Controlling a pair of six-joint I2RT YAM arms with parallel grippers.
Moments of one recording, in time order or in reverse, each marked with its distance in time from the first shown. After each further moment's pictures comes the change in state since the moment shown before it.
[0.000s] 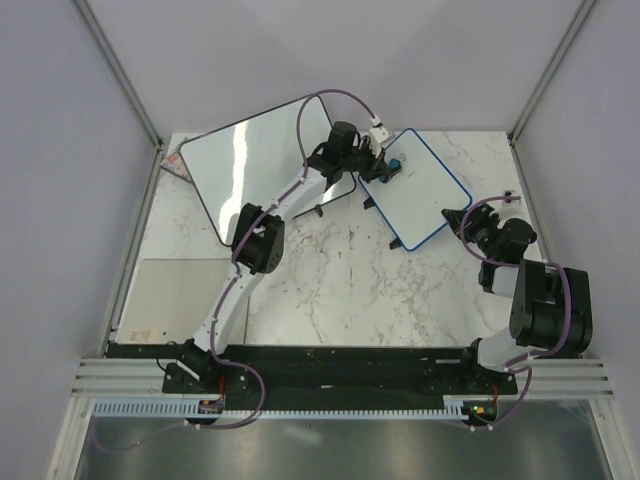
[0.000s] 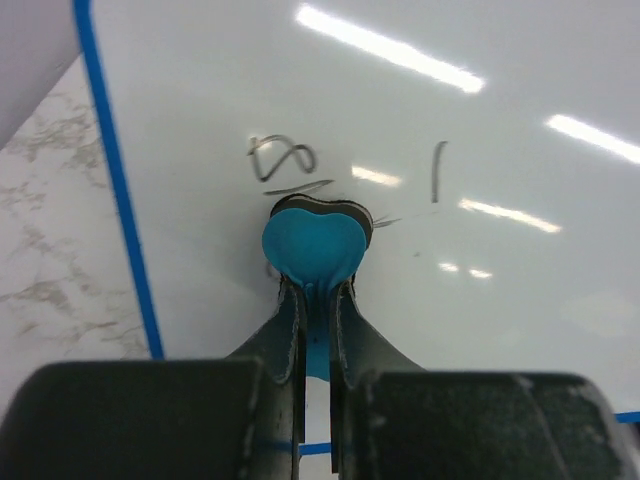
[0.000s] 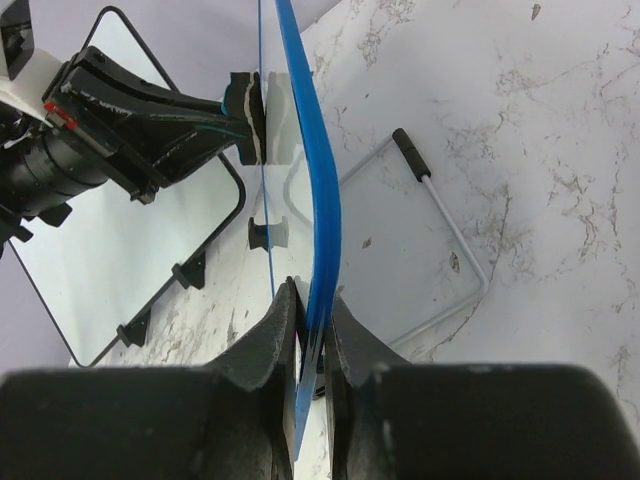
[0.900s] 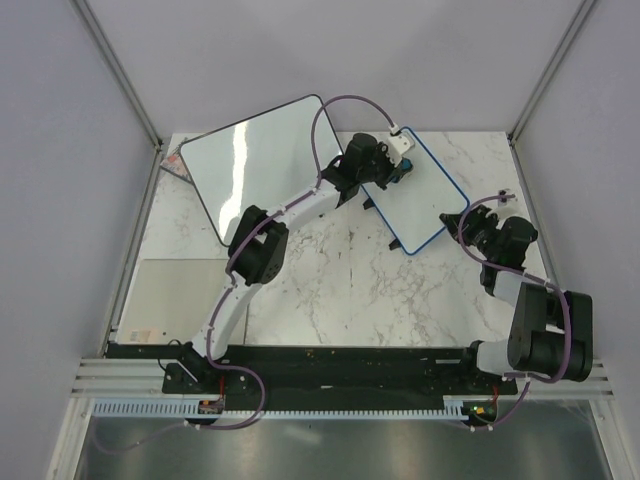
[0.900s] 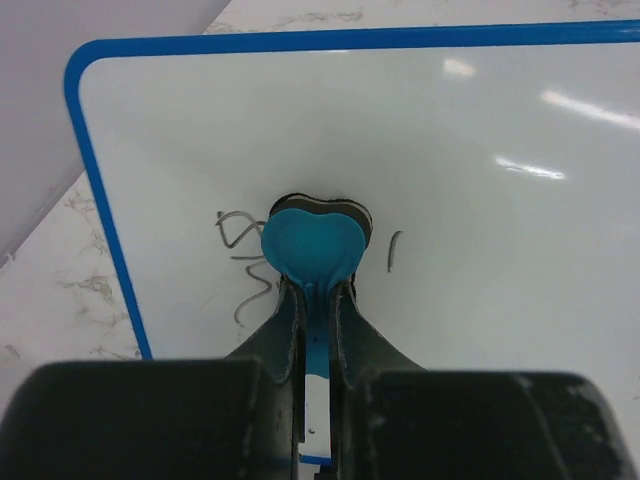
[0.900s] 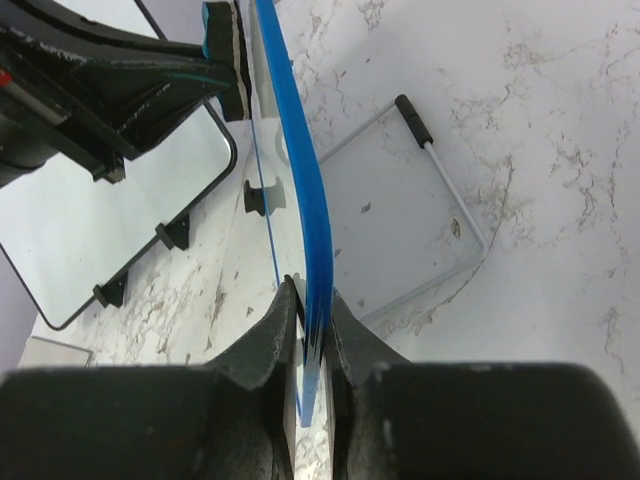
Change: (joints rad) left arm -0.128 -0.206 -0.299 0.174 -0.311 0.039; right arm 0.011 -0.144 0.012 -0.232 0.000 -0.121
